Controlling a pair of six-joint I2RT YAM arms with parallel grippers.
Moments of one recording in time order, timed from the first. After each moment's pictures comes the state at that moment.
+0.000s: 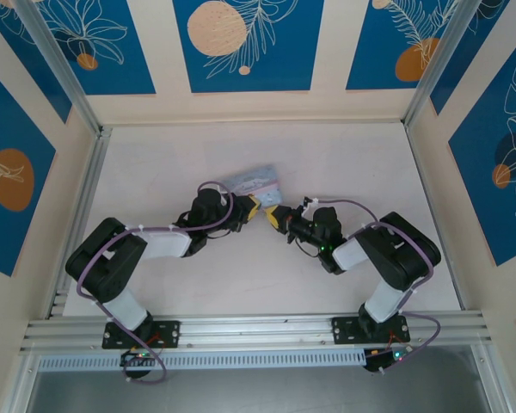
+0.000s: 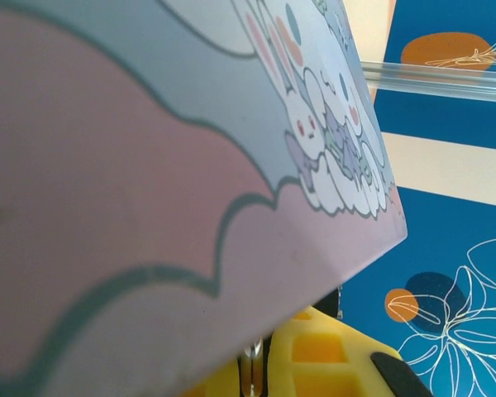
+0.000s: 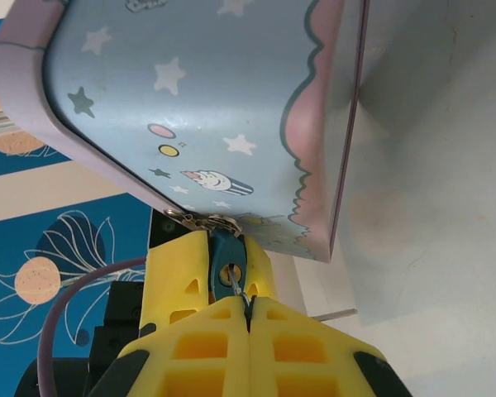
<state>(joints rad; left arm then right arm) -0.65 1.64 0.68 0.63 0.30 -1.54 0.54 1.69 0.37 1.17 -0.39 1.66</state>
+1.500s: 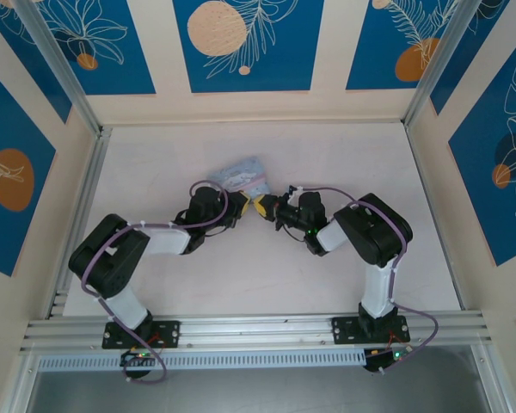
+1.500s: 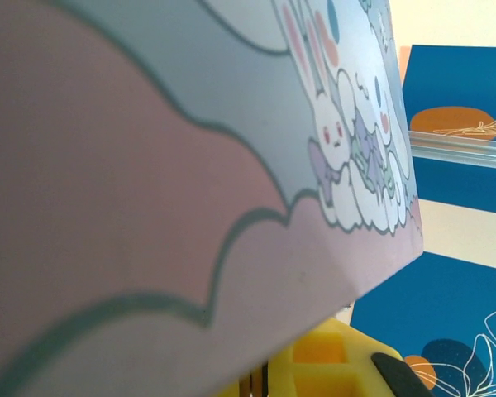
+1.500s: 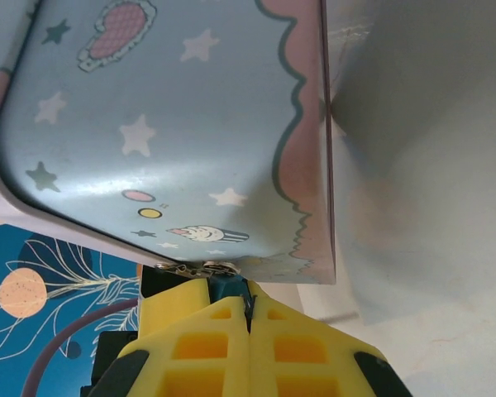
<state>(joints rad) -0.61 1.68 0.68 0.63 0.20 -1.54 0.54 1.93 0.62 1.14 -0.47 1.68</state>
